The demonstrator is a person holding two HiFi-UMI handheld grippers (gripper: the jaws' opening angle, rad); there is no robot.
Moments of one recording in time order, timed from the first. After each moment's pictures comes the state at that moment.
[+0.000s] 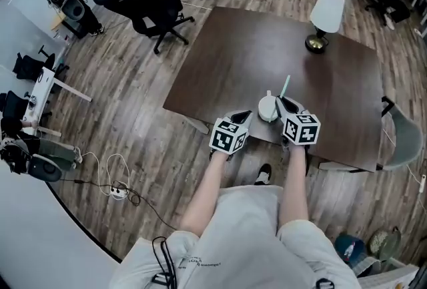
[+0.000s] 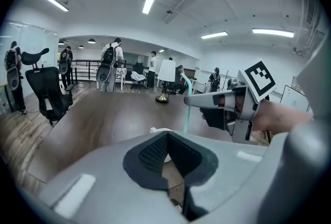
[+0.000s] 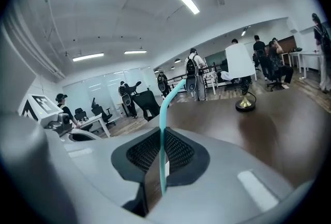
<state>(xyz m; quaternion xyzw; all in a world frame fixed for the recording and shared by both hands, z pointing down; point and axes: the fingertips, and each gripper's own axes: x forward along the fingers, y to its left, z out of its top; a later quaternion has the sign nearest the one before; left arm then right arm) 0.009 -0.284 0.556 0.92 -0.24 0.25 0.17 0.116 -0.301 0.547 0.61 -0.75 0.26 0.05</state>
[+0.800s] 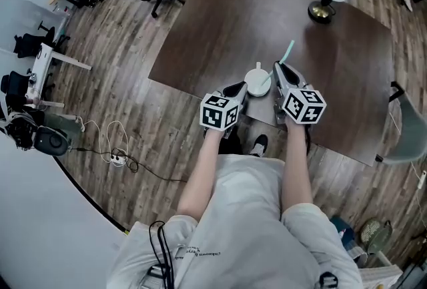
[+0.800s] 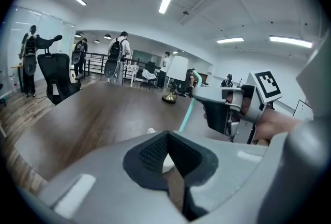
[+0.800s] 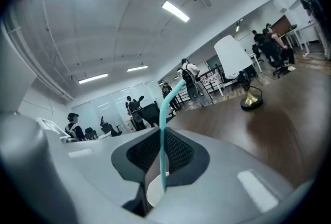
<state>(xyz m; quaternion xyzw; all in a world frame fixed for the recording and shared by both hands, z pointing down) 0.056 -0.304 0.589 0.90 -0.30 0.23 0.22 0.169 -0.328 0.552 0.58 -0.77 0.26 -0.06</state>
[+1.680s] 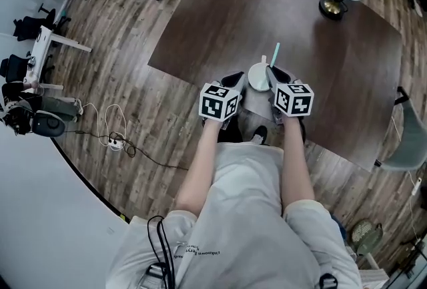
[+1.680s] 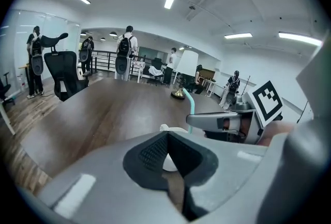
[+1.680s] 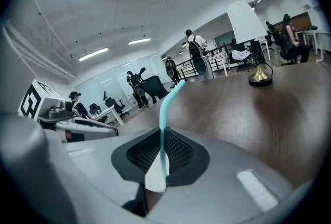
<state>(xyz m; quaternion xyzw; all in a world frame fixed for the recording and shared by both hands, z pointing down) 0.046 -0.327 0.613 0.88 -0.33 0.25 0.23 0.132 -0.336 0.641 0.53 -0.78 0.33 0.07</state>
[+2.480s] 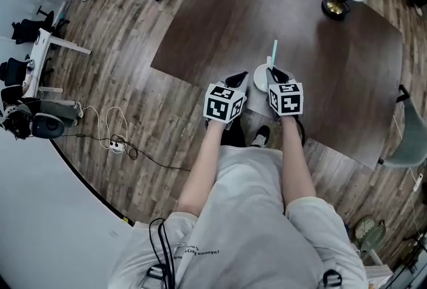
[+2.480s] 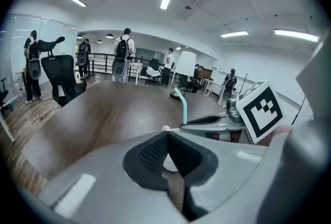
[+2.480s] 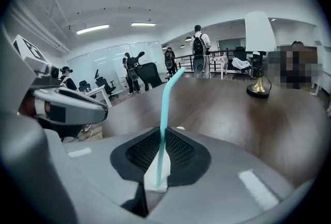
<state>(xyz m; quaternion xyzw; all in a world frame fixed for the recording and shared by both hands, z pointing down) 0.037 -0.330 0.607 0.89 -0.32 0.25 0.22 0.114 -0.341 0.662 0.56 -0.76 0.28 0.19</state>
